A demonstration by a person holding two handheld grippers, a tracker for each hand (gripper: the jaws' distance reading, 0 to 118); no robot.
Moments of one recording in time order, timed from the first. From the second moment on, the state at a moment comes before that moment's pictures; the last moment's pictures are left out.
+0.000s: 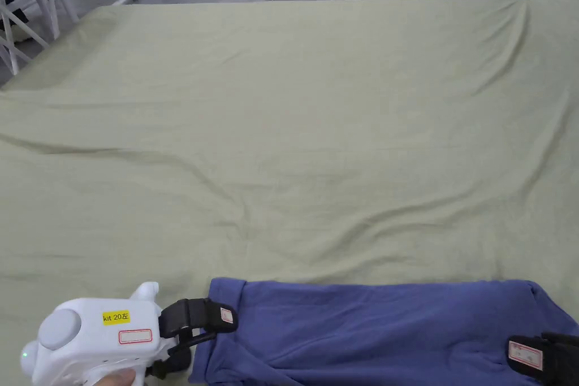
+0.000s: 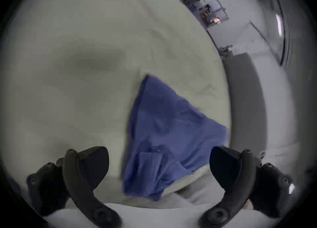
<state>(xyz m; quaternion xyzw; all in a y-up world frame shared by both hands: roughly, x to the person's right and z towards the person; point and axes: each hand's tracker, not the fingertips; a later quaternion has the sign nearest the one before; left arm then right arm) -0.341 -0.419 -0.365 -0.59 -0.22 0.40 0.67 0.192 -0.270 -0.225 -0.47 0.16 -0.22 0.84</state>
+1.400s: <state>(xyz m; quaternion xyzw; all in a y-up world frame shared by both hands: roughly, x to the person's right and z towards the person) -0.478 -0.276 -0.336 -0.43 -0.10 0.43 0.79 0.124 -0.268 -0.267 -0.48 0.17 -0.21 0.83</state>
